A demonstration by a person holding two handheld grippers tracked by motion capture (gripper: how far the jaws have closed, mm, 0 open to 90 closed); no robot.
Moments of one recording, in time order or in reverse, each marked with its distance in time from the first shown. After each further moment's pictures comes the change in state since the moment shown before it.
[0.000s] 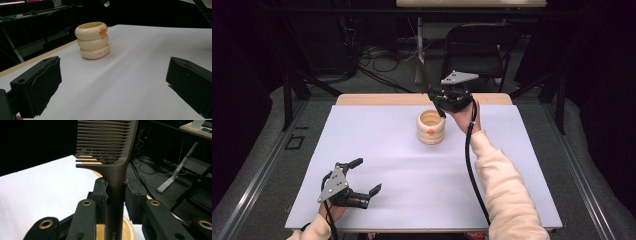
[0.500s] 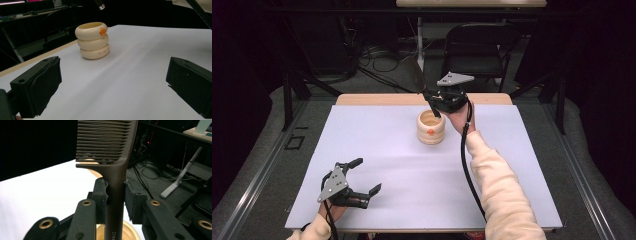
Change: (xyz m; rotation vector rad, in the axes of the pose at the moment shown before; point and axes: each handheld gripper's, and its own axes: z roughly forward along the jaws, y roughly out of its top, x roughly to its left) left arm 0.001 0.000 0.000 0.001 -0.001 -0.004; right arm 0.005 -0.002 0.012 -0.039 0.021 -0.002
